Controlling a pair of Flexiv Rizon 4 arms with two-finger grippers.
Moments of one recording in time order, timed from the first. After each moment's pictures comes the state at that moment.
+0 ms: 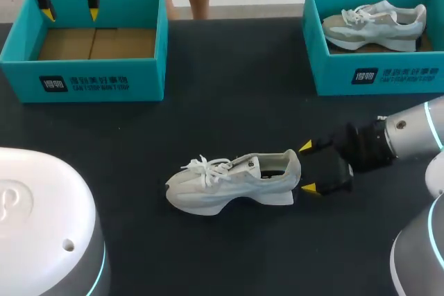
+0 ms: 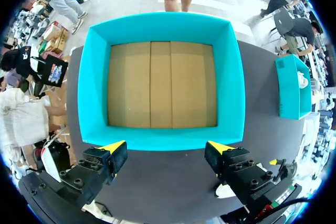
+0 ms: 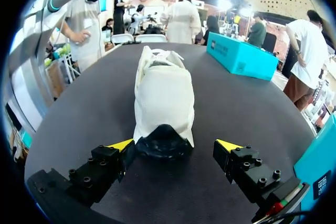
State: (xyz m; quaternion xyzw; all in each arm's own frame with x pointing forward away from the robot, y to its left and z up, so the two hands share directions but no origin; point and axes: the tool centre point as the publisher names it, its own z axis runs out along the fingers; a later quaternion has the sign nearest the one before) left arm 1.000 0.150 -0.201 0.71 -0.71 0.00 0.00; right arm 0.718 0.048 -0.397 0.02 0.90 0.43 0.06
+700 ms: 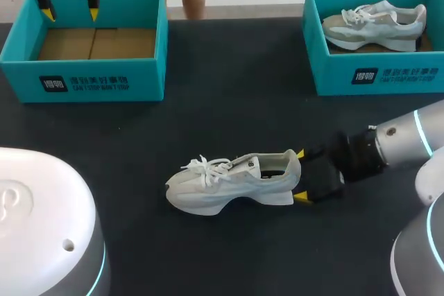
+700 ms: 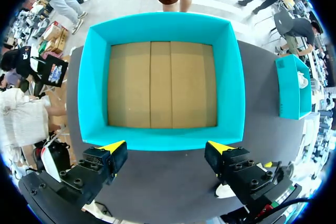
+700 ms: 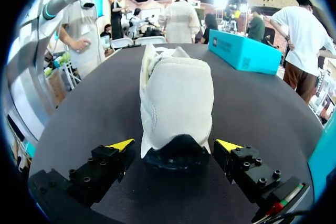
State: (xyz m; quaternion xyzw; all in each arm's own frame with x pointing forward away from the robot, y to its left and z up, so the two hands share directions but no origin) left arm 1.000 0.150 -0.201 0.71 -0.71 0.00 0.00; right arm 0.702 0.071 -0.409 0.04 0.90 0.44 0.03
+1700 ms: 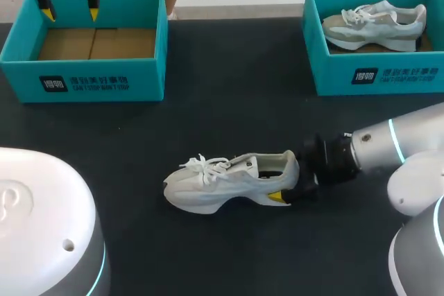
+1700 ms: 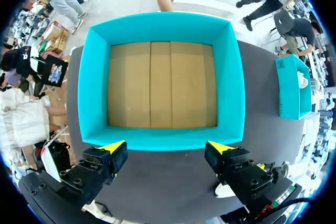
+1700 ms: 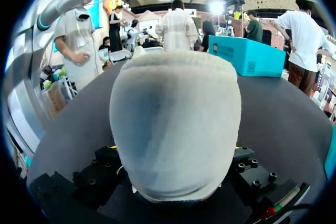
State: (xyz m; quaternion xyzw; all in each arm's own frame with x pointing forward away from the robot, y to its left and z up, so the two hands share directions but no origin) left arm 1.000 0.150 -0.201 0.71 -0.71 0.00 0.00; right arm 0.705 0.122 -0.420 0.06 0.87 0.48 0.01
